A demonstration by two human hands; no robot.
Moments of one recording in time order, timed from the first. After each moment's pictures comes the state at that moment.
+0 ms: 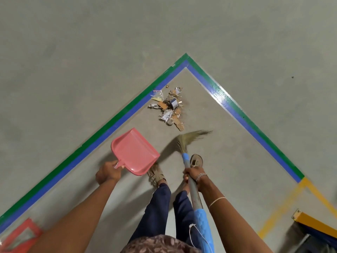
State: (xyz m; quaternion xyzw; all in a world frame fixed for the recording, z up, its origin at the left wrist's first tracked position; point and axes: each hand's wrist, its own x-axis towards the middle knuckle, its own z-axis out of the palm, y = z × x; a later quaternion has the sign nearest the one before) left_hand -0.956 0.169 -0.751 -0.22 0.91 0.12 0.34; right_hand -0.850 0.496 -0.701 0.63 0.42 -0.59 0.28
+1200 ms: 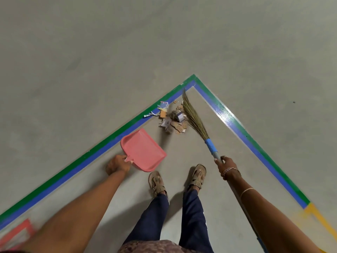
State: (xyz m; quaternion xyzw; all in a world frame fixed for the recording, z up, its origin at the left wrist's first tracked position) left_hand -0.980 0.200 -0.699 -0.23 0.91 0.16 0.32; right_hand -0.860 0.618 -0.689 0.45 0.80 -0.31 0.26
